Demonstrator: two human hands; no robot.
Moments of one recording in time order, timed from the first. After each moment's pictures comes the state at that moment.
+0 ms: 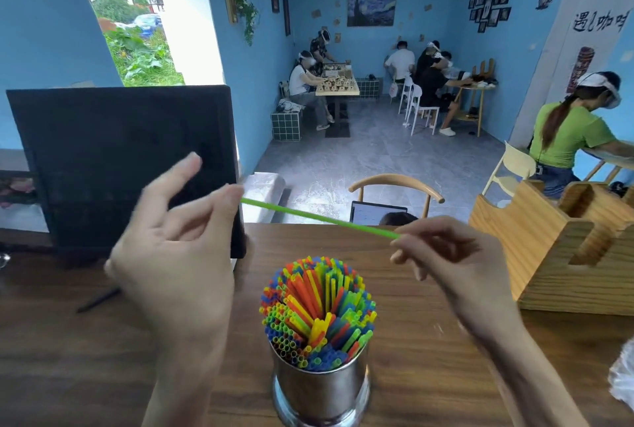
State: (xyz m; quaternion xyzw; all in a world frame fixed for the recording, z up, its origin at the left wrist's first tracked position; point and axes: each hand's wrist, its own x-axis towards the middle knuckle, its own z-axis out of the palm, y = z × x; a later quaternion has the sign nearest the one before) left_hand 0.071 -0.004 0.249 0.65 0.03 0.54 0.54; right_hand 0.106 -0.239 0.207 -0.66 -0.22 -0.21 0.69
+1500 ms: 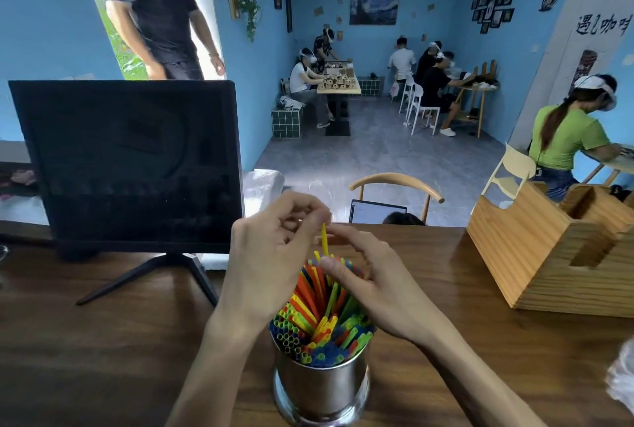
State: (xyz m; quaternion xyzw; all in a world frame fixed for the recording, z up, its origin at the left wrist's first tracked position) left_hand 0.106 -0.015 0.223 0.78 -0.16 0.31 0.52; right_hand 0.128 -0.190 0.180 -0.85 -0.28 -0.09 0.45
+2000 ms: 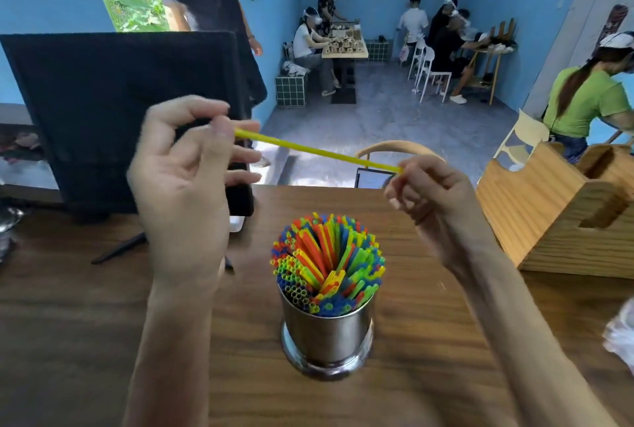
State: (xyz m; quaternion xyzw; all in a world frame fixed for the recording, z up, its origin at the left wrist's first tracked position) left_hand 0.078 0.019 0.253 0.62 -0.13 0.40 0.66; right_hand 0.137 -0.221 0.207 -0.50 -0.22 -0.02 0.84
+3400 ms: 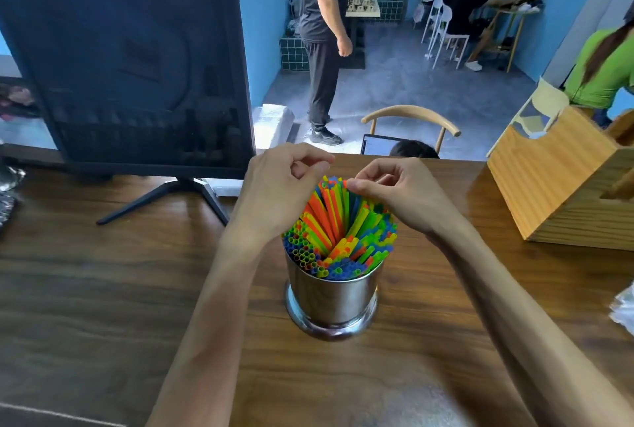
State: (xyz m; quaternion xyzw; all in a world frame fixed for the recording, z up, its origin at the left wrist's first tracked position) left_hand 0.125 0.006 0.185 0.89 -0.08 0.18 0.42; right_hand 0.169 -0.203 0.156 -0.84 -0.17 -0.02 0.51
